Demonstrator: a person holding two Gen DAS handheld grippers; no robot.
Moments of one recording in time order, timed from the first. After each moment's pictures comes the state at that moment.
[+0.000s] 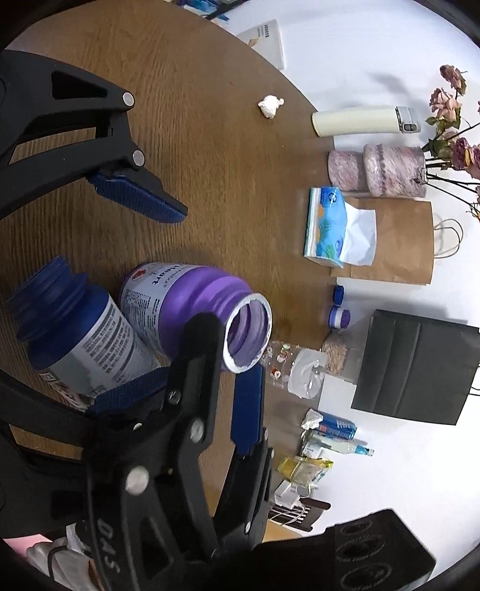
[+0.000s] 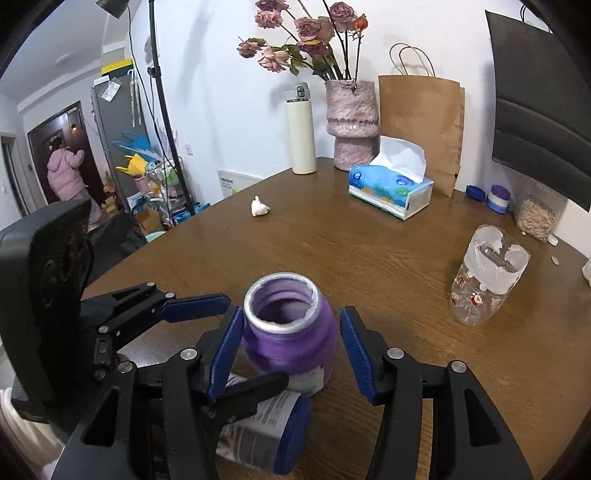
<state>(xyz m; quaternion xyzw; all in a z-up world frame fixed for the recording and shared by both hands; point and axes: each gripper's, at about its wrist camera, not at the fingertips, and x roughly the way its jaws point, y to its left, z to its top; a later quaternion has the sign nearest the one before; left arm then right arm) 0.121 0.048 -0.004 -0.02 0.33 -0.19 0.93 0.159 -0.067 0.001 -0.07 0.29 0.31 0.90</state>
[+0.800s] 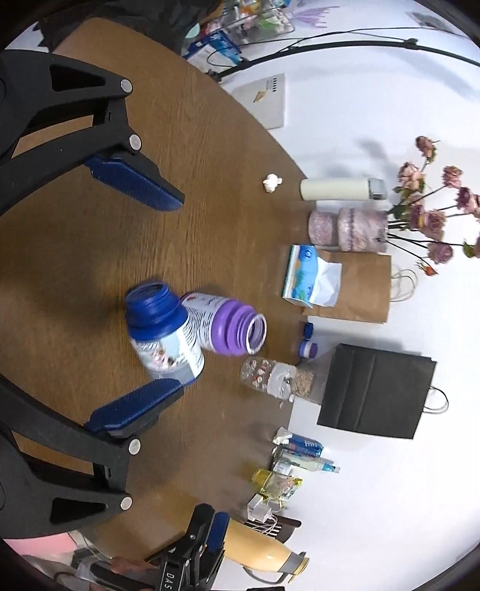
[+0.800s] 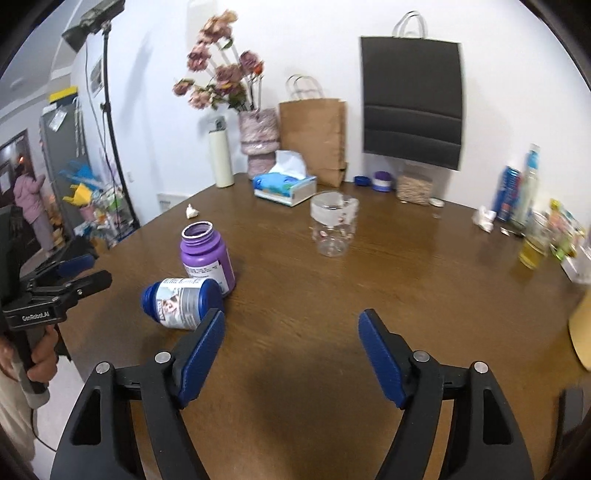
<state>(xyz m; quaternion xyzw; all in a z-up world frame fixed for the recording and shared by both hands) 0.003 0.073 0.042 -0.04 0.28 -0.10 0.95 0.022 -0.206 0.024 -0.04 0.26 0.16 0.95</state>
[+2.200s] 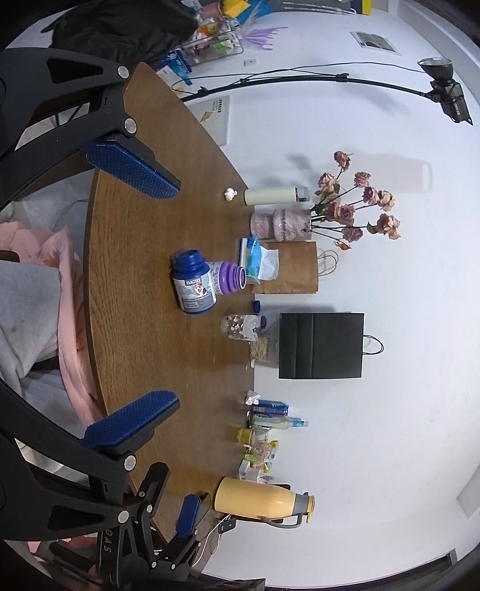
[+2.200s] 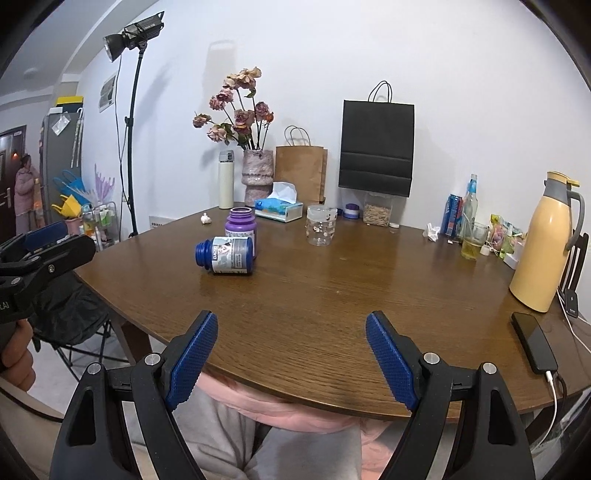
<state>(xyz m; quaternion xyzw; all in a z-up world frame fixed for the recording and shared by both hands) -0.201 0.036 0.044 0.01 0.13 -0.10 0.99 -0.180 -0.190 -0.023 -0.06 0.15 0.10 0.98</state>
